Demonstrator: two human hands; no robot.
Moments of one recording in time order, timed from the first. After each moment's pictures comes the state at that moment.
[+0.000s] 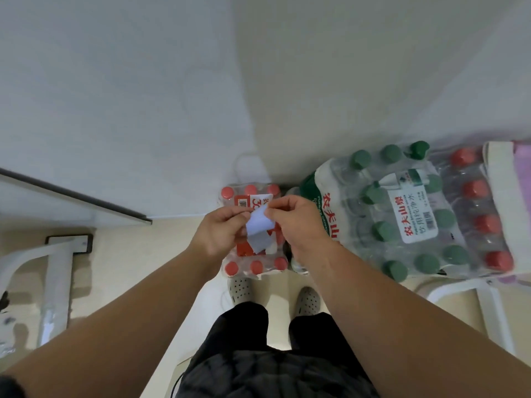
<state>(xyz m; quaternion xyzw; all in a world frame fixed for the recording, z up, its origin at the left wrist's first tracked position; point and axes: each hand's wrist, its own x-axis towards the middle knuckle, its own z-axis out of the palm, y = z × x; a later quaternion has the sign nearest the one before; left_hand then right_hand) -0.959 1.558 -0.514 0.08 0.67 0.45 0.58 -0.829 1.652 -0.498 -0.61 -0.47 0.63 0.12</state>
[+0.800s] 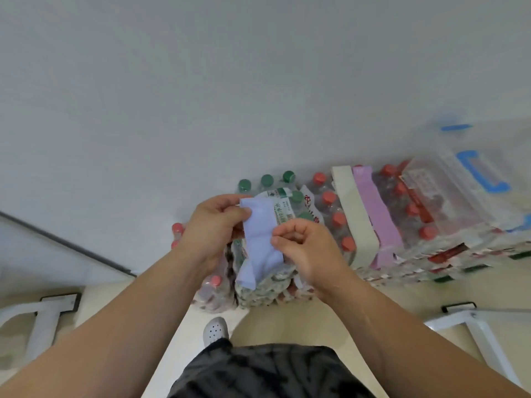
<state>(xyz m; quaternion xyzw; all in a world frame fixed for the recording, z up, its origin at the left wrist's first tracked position) -0.761 1.605 -0.318 0.20 0.64 0.56 0.50 -0.588 1.654 -0.335 -0.48 -0.56 0.64 0.22</state>
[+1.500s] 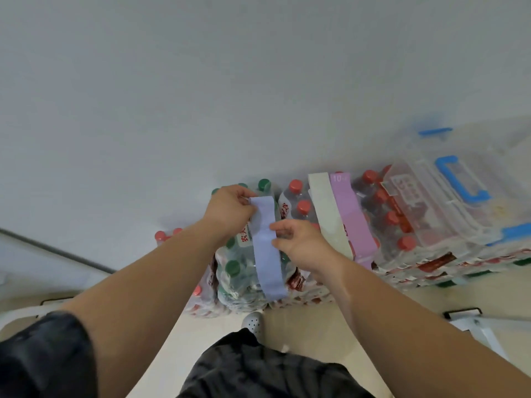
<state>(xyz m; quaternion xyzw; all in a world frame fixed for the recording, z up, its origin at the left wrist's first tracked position) -0.726 1.710 -0.360 0.35 0.79 0.36 0.36 -0.549 1.745 -0.379 -0.48 -0.66 0.57 0.07</state>
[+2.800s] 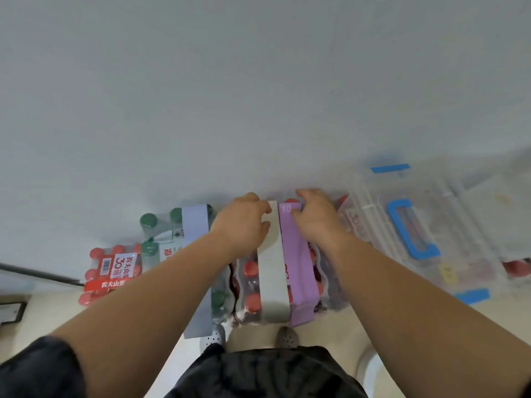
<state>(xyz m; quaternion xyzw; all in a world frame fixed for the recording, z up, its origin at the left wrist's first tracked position) -0.634 1.839 -0.374 0.62 0.75 0.10 0.20 -0.482 1.937 -0.379 -0.54 -0.77 0.32 0.03</state>
